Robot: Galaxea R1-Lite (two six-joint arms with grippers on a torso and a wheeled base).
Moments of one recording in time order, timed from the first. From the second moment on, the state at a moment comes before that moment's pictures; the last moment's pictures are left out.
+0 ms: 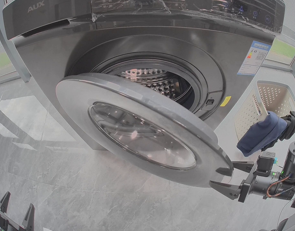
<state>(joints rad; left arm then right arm) -0.01 0.02 -0.02 0.00 0.00 -0.03 0.61 1.36 -0.17 -0.91 0.12 0.15</state>
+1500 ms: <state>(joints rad) -0.01 0.02 -0.02 0.00 0.00 -0.03 0.69 1.50 -0.20 -1.05 0.09 0.17</state>
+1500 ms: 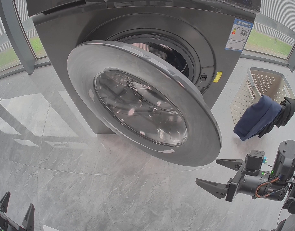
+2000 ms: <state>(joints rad) -0.01 0.02 -0.02 0.00 0.00 -0.03 0.62 1.52 -0.25 -1.05 0.05 0.17</state>
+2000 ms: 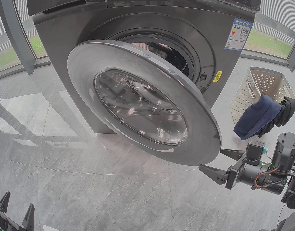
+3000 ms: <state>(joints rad) -0.01 0.02 -0.02 0.00 0.00 -0.03 0.69 1.66 -0.03 -1.36 0.01 0.16</state>
